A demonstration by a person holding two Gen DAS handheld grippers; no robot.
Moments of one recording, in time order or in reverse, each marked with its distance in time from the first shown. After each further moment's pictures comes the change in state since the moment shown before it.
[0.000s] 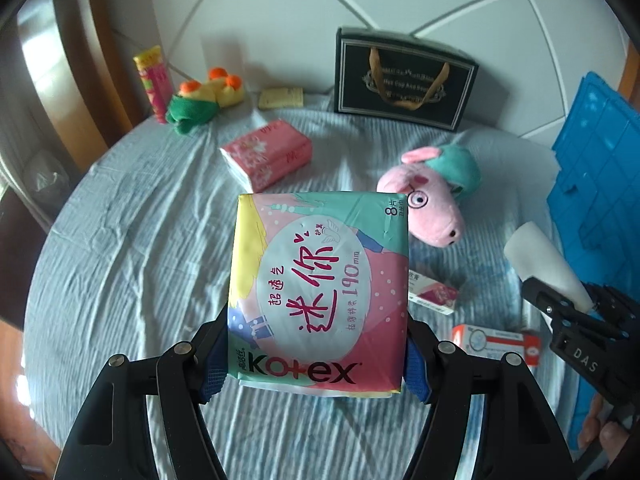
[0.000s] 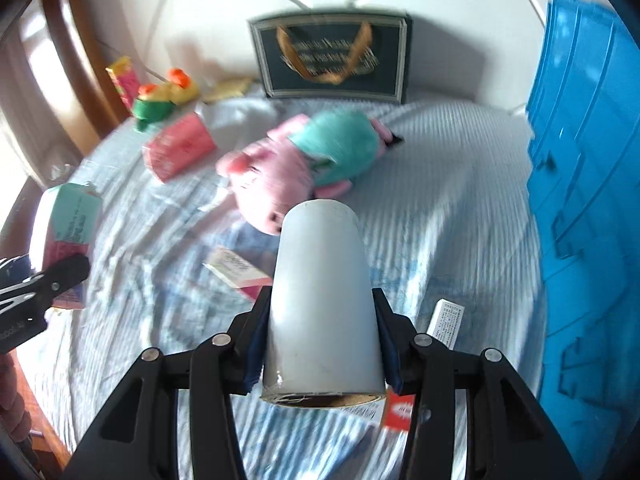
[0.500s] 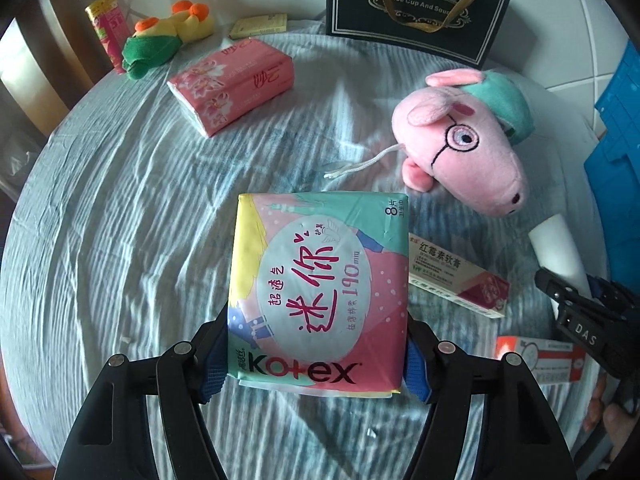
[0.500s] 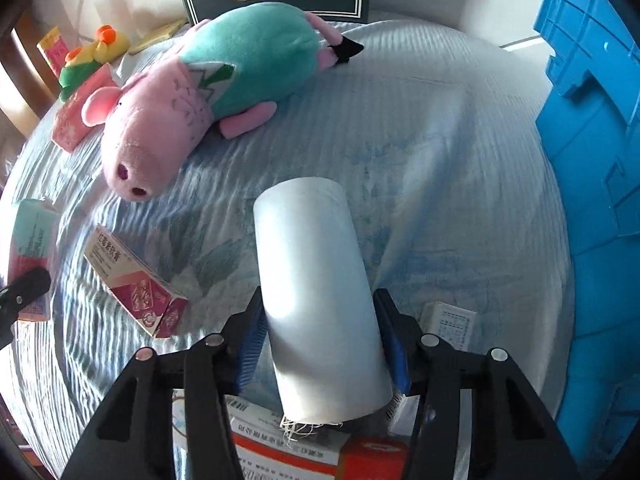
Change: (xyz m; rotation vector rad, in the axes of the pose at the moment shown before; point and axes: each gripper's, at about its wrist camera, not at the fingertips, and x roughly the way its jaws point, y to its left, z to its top) left arm 0.115 -0.022 0.001 0.021 0.211 -0.012; right arm 0.116 -0.052 -0.007 0.074 0.211 -0.118
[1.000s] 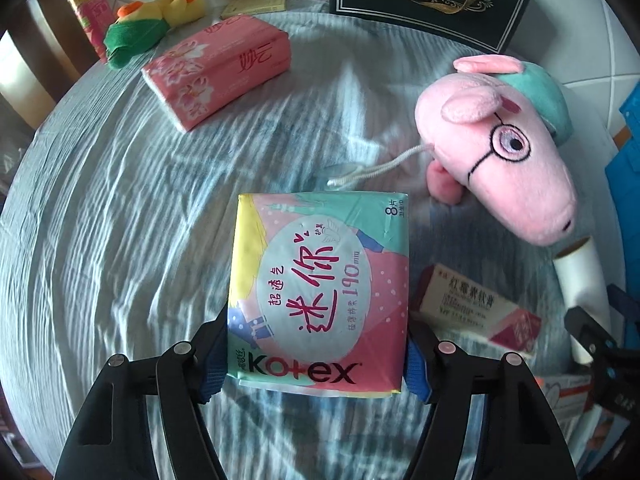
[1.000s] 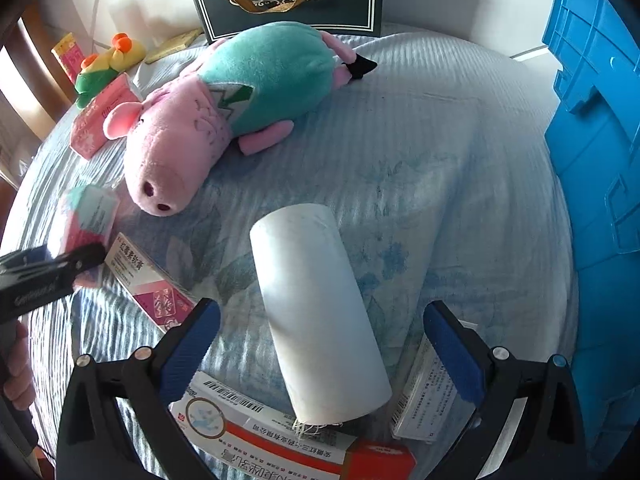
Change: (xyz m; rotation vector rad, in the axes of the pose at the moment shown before) left arm 0.044 0.005 0.018 -0.010 0.058 0.001; right arm -0.005 0.000 0.005 -0.016 -0.023 0.047
